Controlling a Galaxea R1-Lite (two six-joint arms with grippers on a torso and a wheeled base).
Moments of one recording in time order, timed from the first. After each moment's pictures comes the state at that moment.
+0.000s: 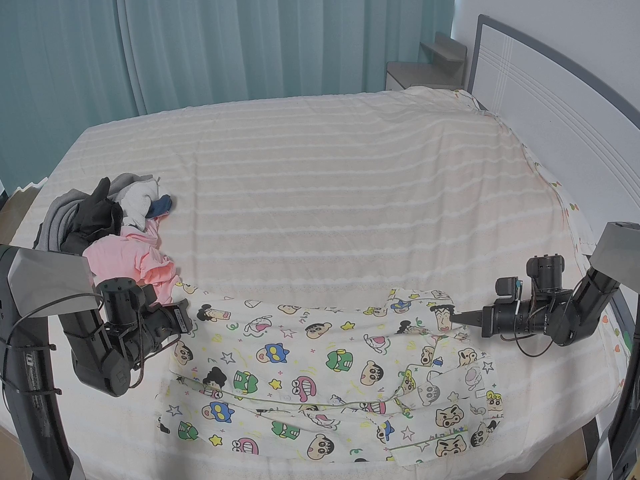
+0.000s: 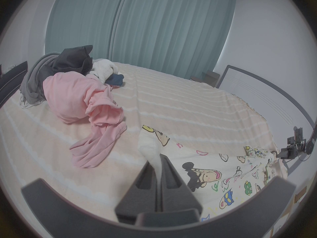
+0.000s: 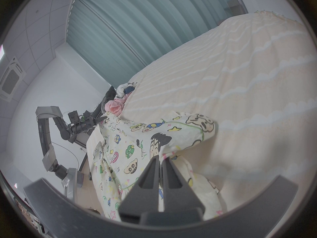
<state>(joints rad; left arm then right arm) -0.05 2.28 -0.52 -1.42 -0.08 -0.26 0.04 2.22 -0.74 -0.84 0.76 0.05</state>
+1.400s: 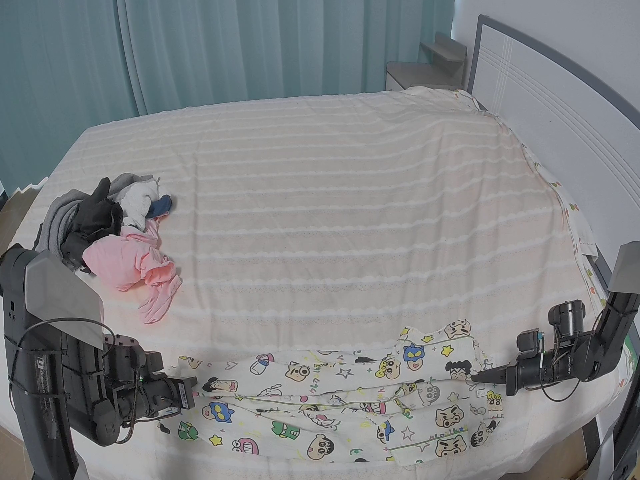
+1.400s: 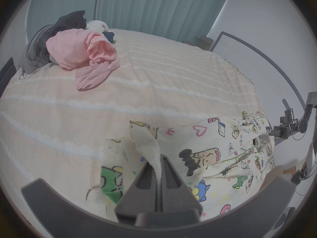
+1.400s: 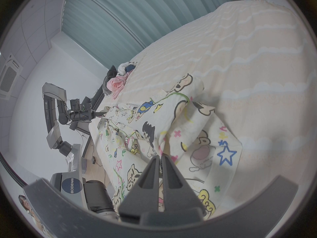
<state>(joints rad) -0.11 2.33 -0.10 -1.55 -0.19 -0.19 -0.06 2.16 -0.37 -0.85 0.80 -0.20</state>
